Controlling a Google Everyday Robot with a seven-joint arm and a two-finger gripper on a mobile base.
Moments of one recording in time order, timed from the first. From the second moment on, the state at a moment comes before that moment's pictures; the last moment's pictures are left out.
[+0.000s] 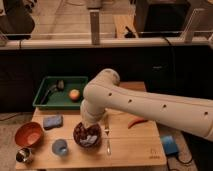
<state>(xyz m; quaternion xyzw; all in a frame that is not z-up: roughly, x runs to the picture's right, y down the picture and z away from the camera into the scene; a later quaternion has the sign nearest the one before) -0.098 0.142 0.620 -0.26 -0.24 -0.23 0.91</state>
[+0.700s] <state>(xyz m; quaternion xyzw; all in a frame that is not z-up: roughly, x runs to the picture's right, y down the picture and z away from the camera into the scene) -0.169 0.167 0.616 -0.28 -0.26 -0.31 0.87</state>
